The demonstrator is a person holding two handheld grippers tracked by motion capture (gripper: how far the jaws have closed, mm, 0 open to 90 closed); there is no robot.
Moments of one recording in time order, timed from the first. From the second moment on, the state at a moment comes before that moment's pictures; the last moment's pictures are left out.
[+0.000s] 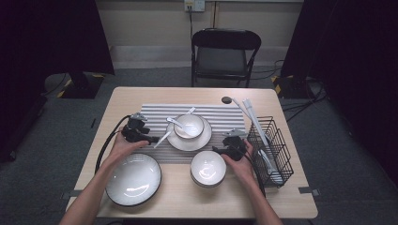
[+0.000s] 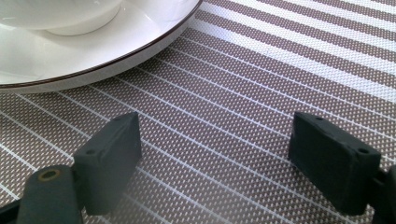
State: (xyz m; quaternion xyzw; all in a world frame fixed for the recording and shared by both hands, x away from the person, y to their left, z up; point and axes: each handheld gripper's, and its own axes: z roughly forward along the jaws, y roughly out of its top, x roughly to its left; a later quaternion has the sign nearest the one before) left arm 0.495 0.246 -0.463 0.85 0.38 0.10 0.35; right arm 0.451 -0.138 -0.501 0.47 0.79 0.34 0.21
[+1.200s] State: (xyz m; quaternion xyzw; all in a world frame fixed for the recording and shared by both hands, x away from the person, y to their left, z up) left arm 0.494 0.248 -0.463 0.84 0.40 0.09 0.35; right arm 0.451 -0.137 -0.501 0.47 0.79 0.34 0.21
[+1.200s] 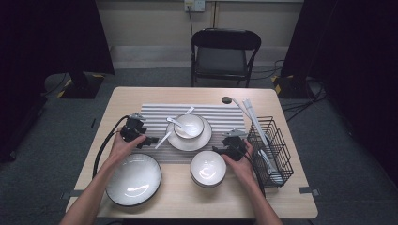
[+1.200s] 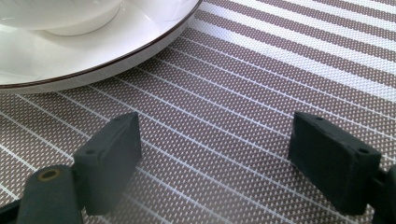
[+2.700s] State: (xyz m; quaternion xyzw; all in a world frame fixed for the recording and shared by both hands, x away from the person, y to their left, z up) left arm 0.484 0.232 -0.464 0.85 0.39 0.08 0.34; right arm 0.451 -0.137 -0.501 0.47 0.79 0.34 0.21
